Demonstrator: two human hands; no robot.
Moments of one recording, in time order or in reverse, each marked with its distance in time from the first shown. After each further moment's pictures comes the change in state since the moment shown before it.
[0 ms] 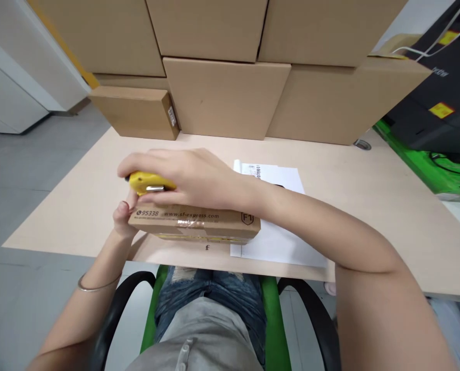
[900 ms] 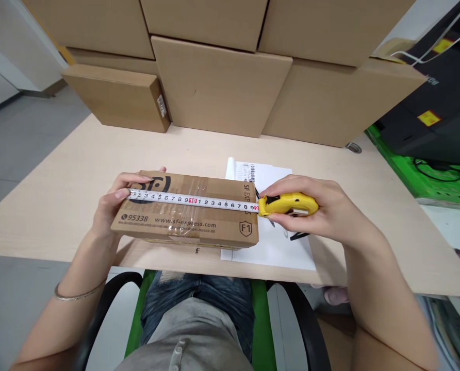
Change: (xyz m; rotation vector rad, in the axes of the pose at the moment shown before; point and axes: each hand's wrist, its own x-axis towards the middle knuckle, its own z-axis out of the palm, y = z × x) left_hand 0.016 0.031 0.027 -0.031 0.018 -0.150; right_hand -0.173 0.024 -0.046 0.103 0.266 0.339
